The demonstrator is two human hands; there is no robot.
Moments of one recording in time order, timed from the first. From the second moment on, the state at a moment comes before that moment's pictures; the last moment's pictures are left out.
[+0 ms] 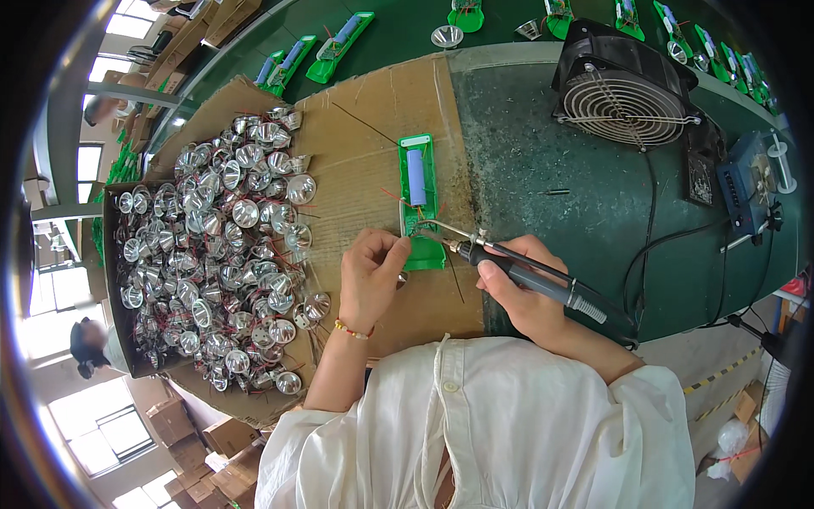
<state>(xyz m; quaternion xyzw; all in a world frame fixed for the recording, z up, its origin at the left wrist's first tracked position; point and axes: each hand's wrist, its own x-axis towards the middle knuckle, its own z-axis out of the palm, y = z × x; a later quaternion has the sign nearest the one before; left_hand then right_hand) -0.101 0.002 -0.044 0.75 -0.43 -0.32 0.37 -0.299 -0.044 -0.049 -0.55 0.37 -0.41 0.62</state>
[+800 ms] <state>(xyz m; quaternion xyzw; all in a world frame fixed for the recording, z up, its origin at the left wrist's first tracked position) -0.103 0.001 -0.043 0.77 -0.43 -0.29 0.37 -0.306 -0.044 -0.048 -0.52 0.38 -0.44 0.63</state>
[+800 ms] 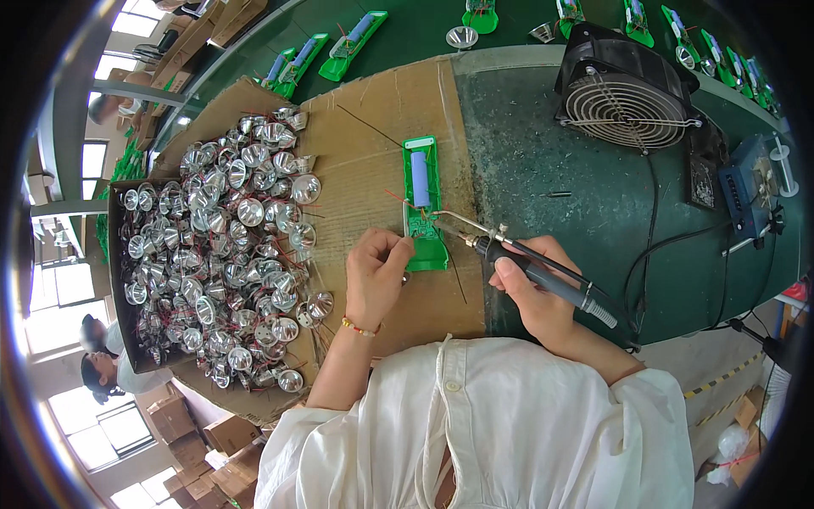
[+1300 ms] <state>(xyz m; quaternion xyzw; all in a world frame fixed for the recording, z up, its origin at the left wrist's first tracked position) -0.077 -0.096 -0.023 0.75 -0.50 -0.34 0.27 -0.335 -0.071 -0.062 -0.47 0.45 -0.48 0.59</state>
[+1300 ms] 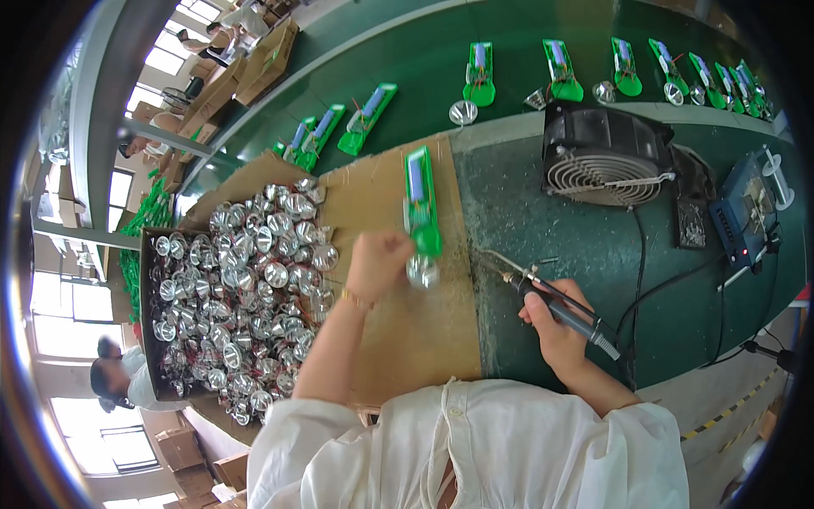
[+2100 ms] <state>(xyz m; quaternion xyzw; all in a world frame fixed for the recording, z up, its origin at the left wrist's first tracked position) -0.100 -0.043 -0.008 0.76 -0.59 -0.09 0.24 -0.332 -0.075 -0.058 -0.45 0.46 -0.46 0.61</state>
